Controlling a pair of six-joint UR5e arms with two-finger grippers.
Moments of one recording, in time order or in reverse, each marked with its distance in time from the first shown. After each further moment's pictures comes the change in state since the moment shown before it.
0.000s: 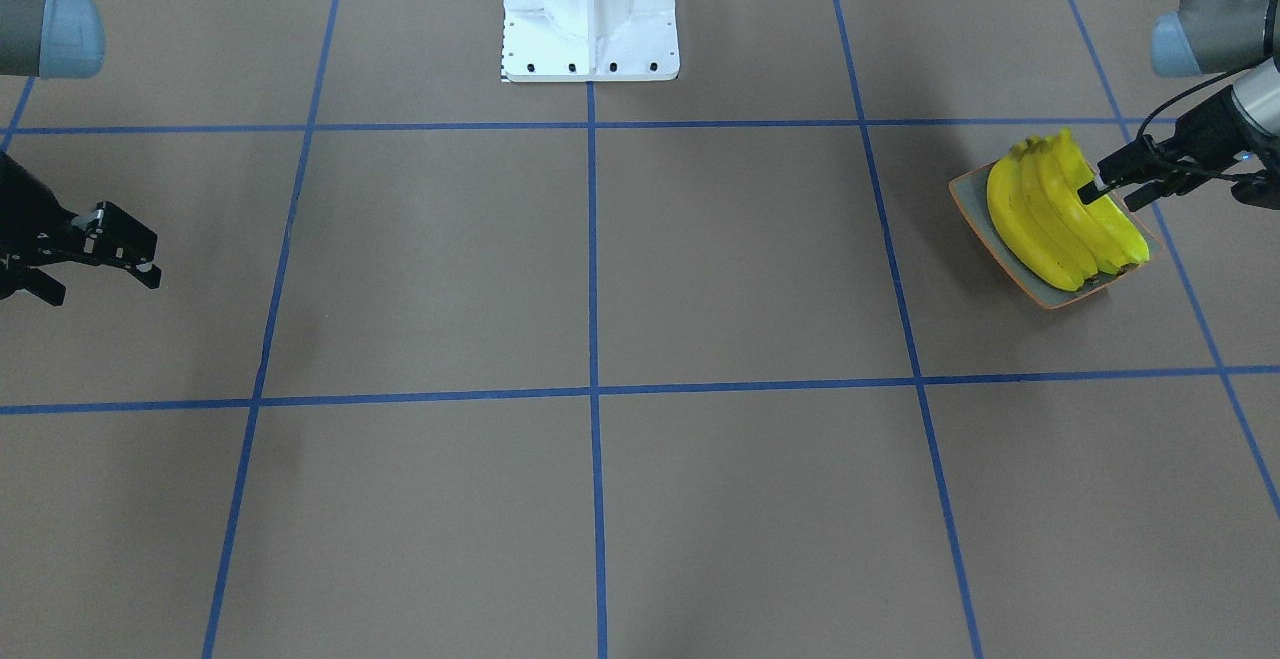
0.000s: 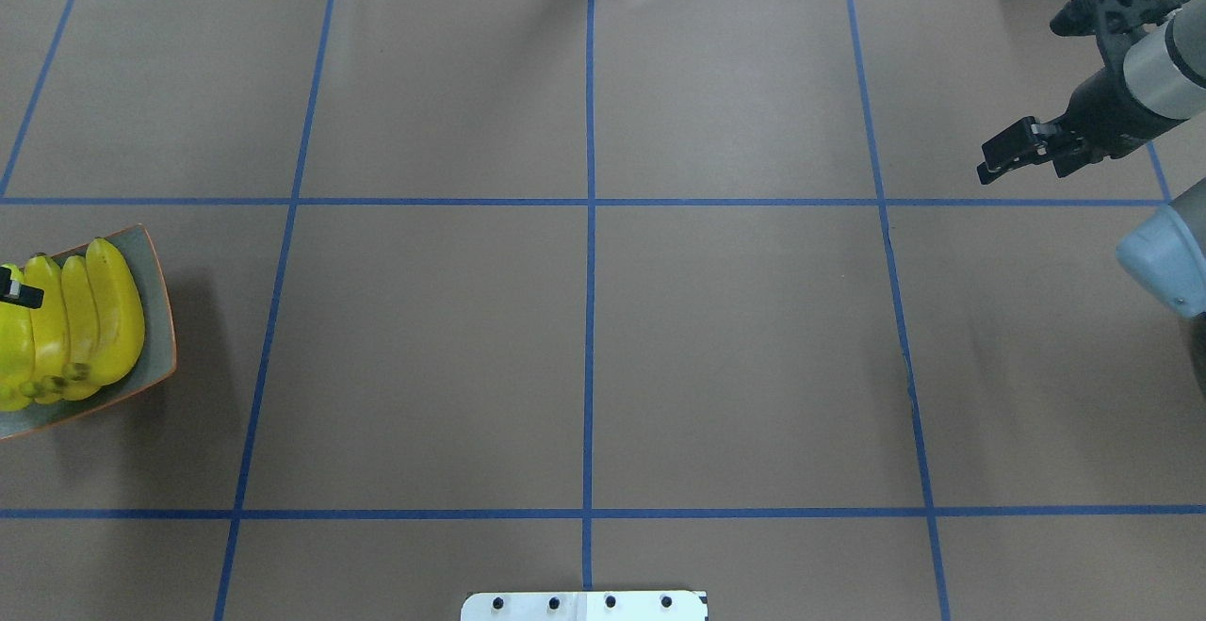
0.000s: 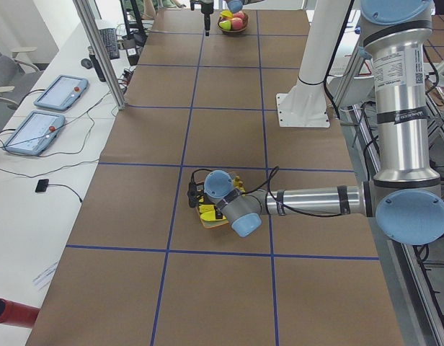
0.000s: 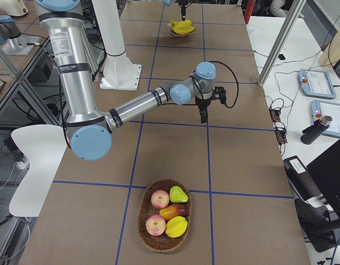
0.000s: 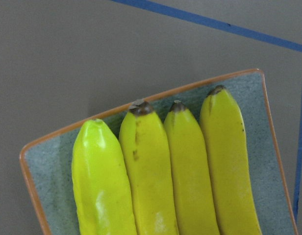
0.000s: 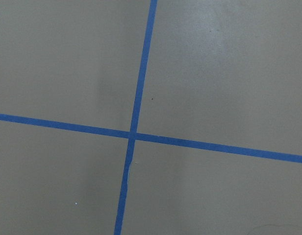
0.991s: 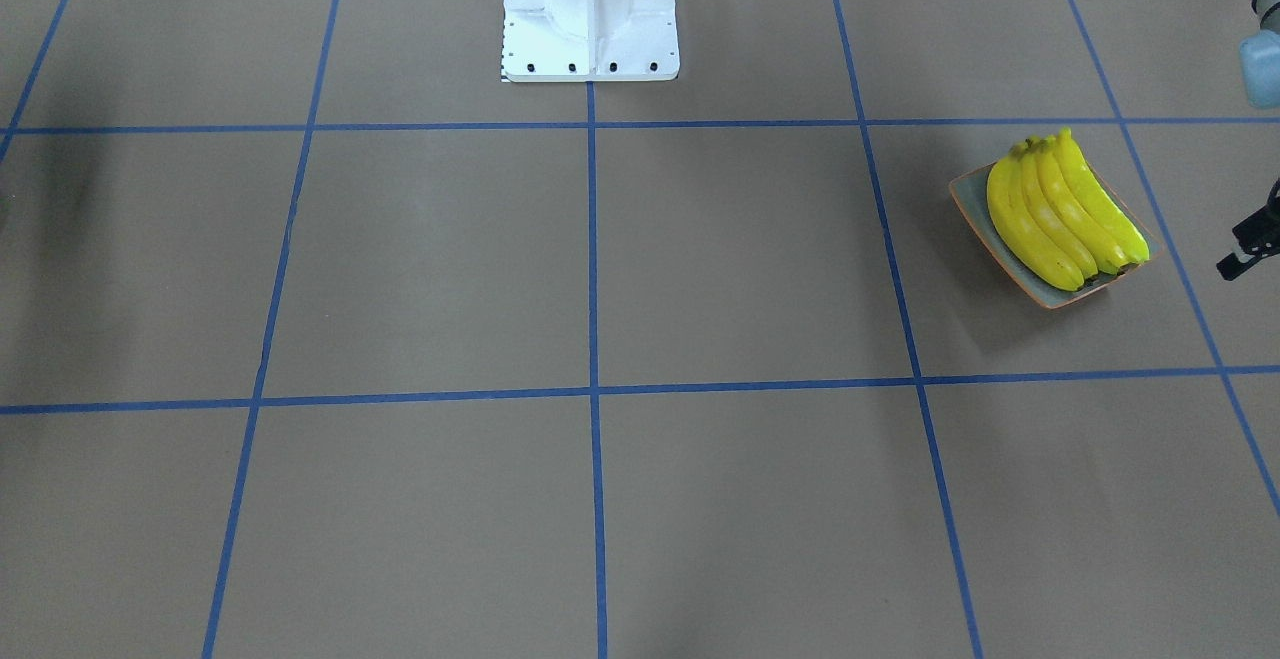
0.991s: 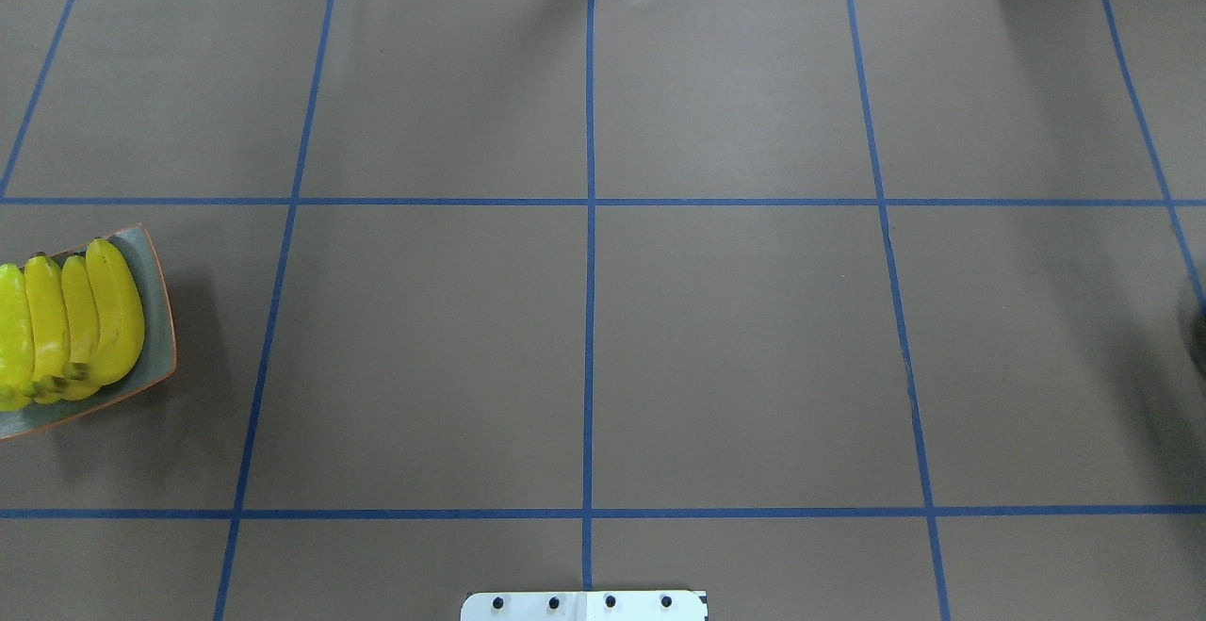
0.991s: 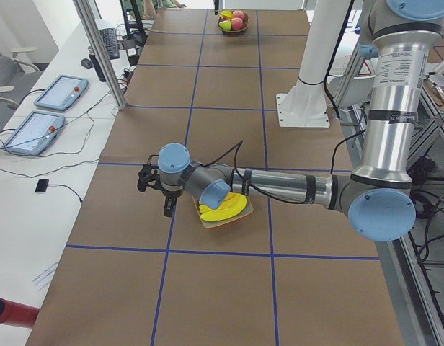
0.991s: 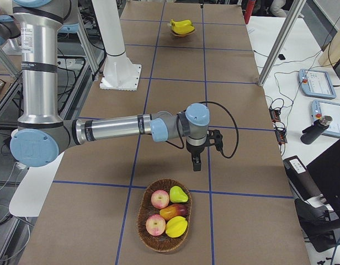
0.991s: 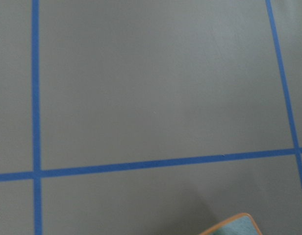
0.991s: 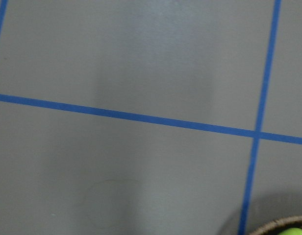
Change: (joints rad) left arm -0.254 -0.217 -0.017 0.526 0.109 0.557; right arm 0.325 -0.244 -0.099 -0.005 0.025 -0.445
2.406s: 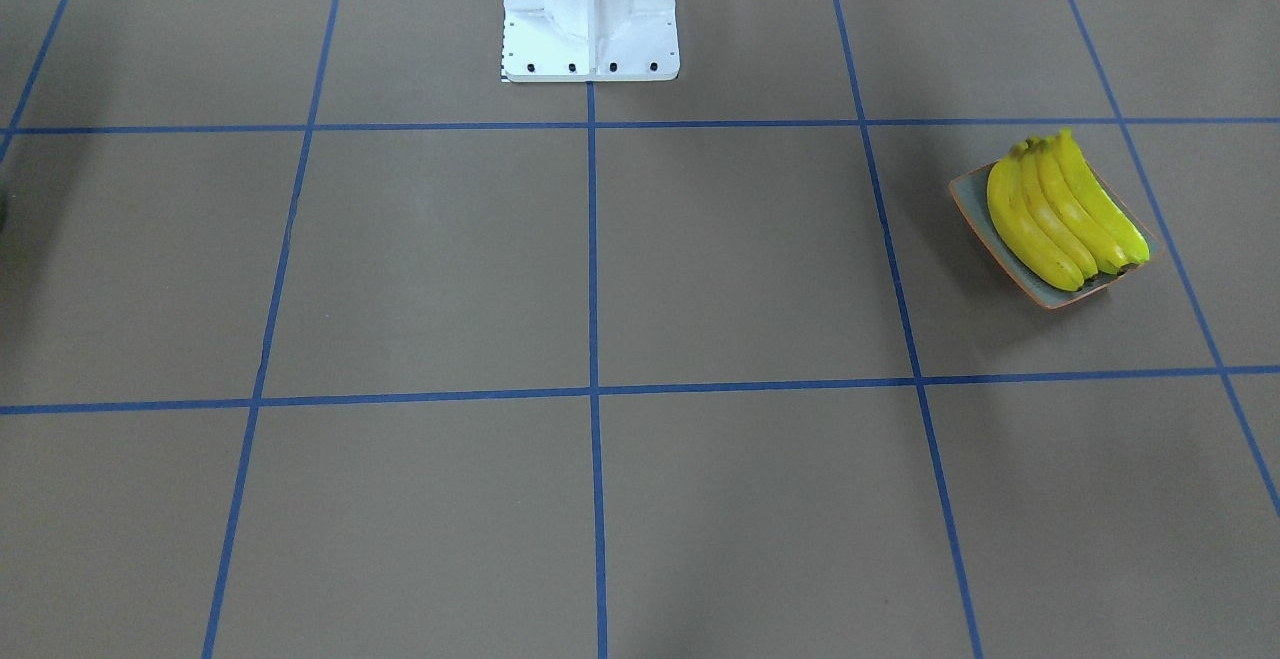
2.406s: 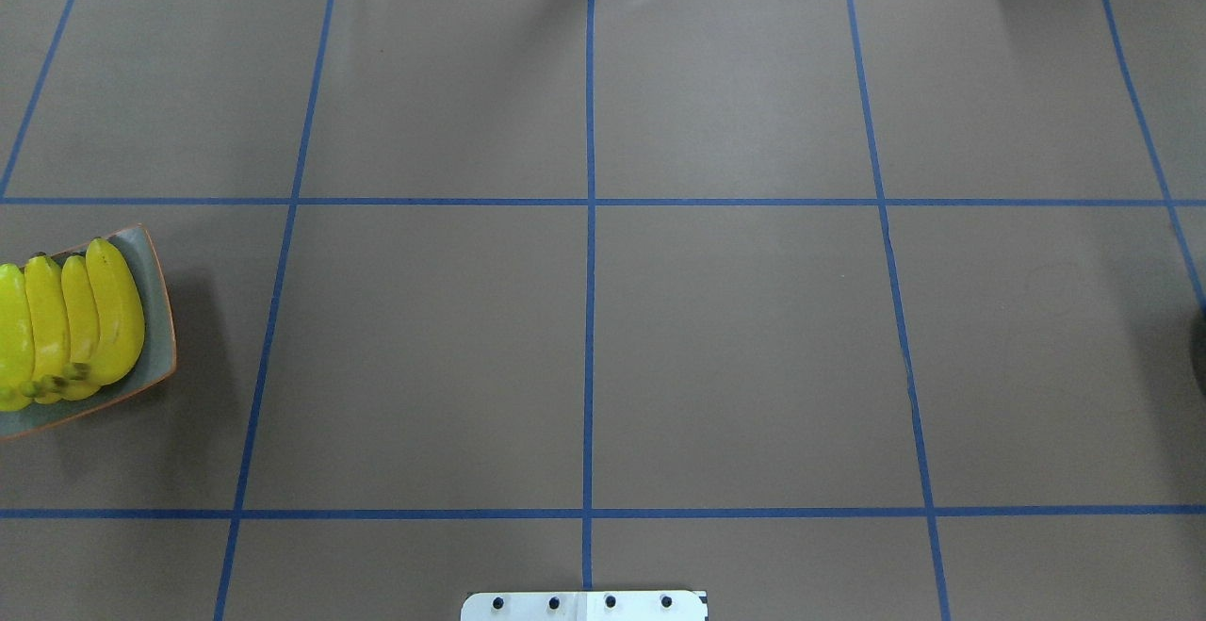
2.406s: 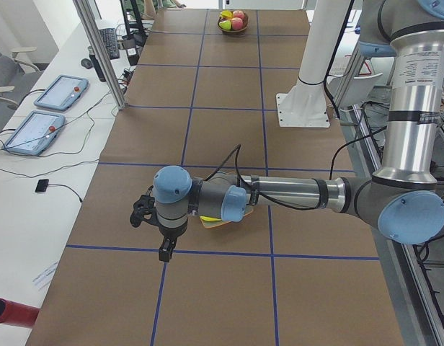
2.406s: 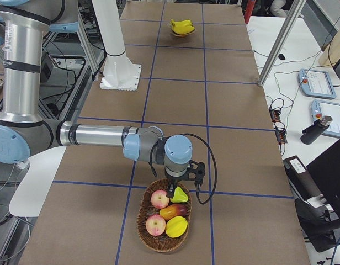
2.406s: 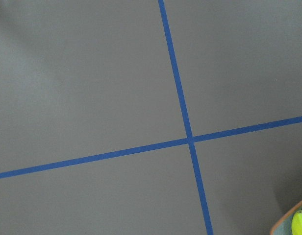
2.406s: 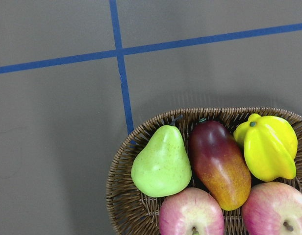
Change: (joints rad) left arm -0.207 0.052 -0.012 0.321 0.090 0.510; right arm 0.198 -0.086 -0.013 -0.213 0.114 -0.081
